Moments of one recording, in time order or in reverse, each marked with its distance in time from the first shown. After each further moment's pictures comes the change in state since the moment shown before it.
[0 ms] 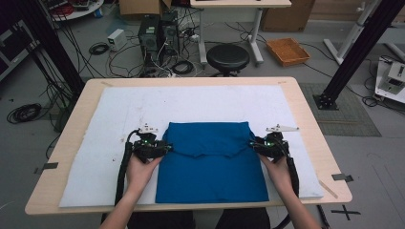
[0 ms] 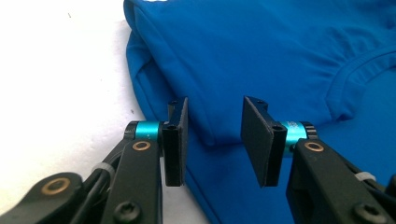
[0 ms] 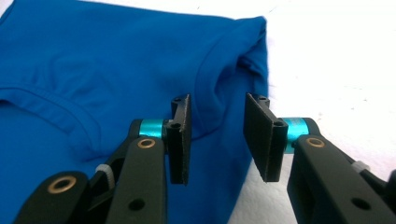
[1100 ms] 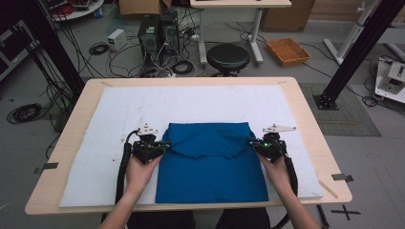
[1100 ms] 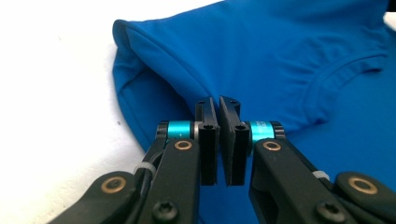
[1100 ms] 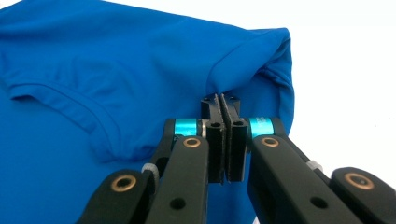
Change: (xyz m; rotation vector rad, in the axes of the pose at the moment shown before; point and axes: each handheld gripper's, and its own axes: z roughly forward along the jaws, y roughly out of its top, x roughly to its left) left arm -0.007 0.001 -0.011 -0.043 -0.033 0.044; right arm 0.009 0.004 -0.002 -0.009 0.040 -0.063
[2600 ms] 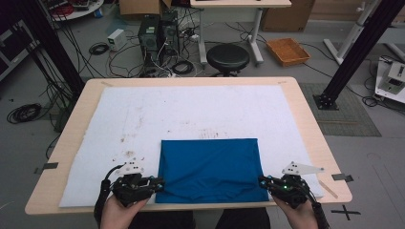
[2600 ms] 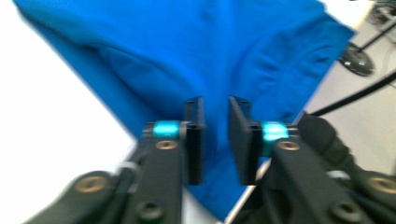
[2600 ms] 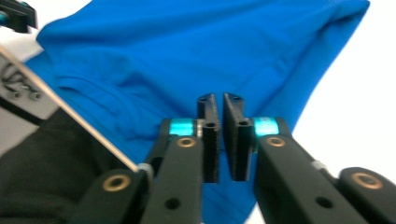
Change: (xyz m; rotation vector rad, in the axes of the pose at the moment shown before) left arm -0.052 -0.065 -0.083 0.061 -0.166 0.031; right arm 0.046 -0.074 -0.097 0.024 0.156 -0.001
